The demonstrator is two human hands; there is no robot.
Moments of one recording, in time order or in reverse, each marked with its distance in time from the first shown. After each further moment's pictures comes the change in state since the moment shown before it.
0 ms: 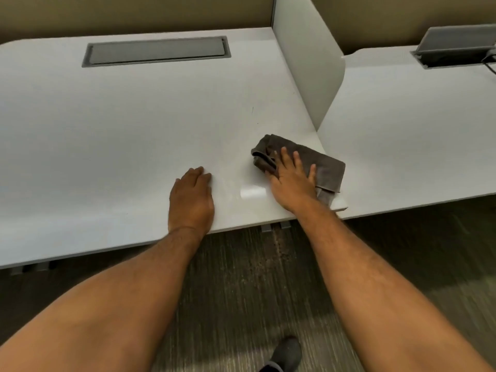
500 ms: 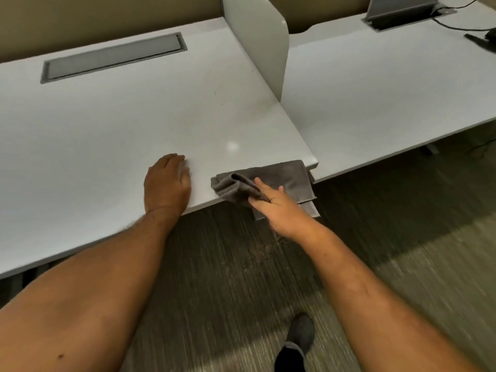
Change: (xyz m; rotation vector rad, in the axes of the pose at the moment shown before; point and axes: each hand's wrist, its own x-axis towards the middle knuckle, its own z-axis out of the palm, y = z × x) left_hand -0.004 -0.001 0.002 -0.031 0.007 0.110; right_hand -0.162 0.015 0.023 0.815 -0.121 0.021
